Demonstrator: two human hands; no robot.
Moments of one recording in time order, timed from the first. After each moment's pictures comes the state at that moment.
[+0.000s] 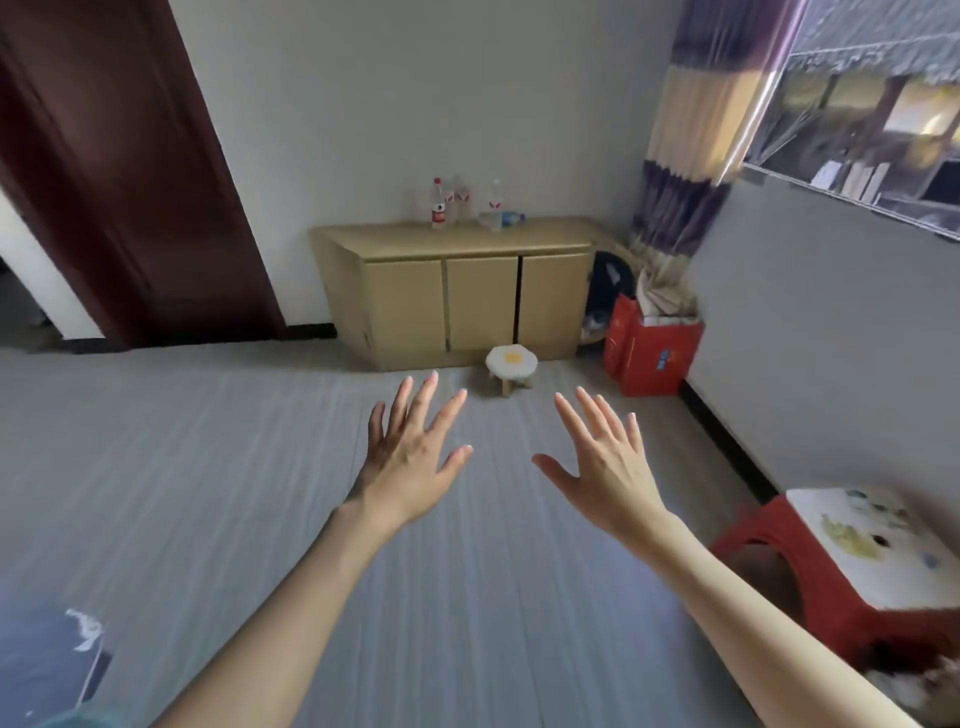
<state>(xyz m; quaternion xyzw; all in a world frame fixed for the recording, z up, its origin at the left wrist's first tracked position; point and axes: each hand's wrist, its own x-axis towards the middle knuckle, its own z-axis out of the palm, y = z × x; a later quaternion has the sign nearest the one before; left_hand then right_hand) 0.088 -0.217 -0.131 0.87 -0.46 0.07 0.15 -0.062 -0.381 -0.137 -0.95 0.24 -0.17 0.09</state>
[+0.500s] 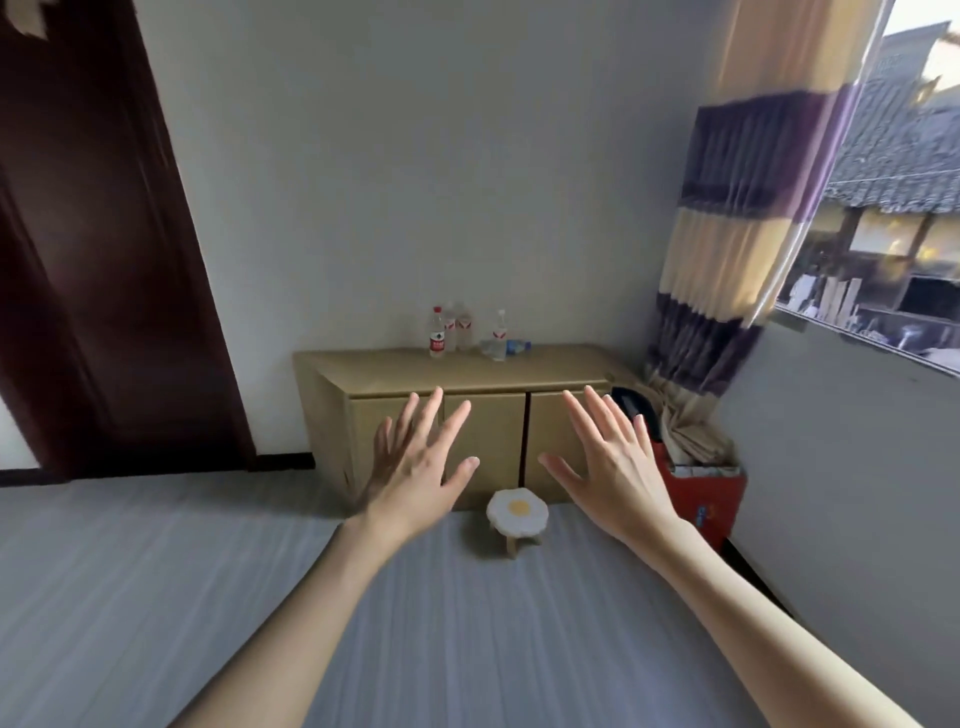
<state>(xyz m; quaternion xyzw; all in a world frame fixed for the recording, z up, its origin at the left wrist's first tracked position) 0.401 -0.463 -0.045 0.85 -0.46 0.14 0.22 0.250 -0.623 -0.032 -0.93 0.22 -0.28 0.05</state>
